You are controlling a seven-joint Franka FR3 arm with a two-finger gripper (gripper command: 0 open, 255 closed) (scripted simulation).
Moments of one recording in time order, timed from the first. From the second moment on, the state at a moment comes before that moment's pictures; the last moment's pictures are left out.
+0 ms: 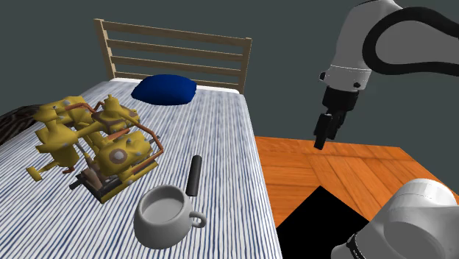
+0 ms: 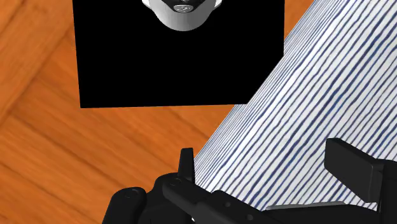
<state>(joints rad) -0.02 -0.83 0.07 -2.44 0.12 1.47 -0.03</state>
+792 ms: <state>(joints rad) -0.03 -0.58 0.28 -2.41 0.27 1.70 0.29</state>
